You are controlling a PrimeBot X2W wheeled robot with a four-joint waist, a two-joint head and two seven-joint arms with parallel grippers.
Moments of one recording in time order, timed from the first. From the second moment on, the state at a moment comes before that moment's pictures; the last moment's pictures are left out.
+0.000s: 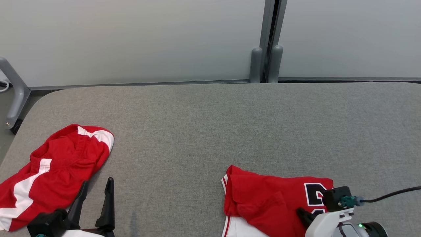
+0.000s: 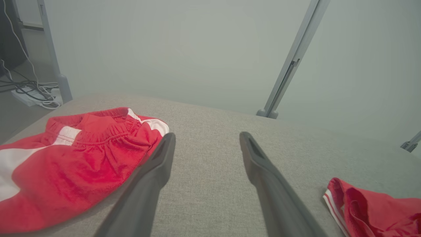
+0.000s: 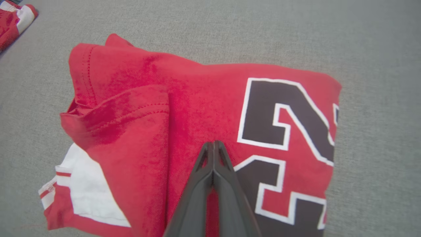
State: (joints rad) left arm 0.10 0.36 -0.29 0.04 -0.67 0.17 -0.25; right arm 0.04 -0.05 0.16 0.09 0.24 0.13 0.49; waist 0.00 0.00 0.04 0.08
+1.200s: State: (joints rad) left arm 0.14 0.37 -0.28 0.03 -0.68 0.19 -0.24; right arm 0.02 -0.05 0.20 0.05 0.49 0.13 0.19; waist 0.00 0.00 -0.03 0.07
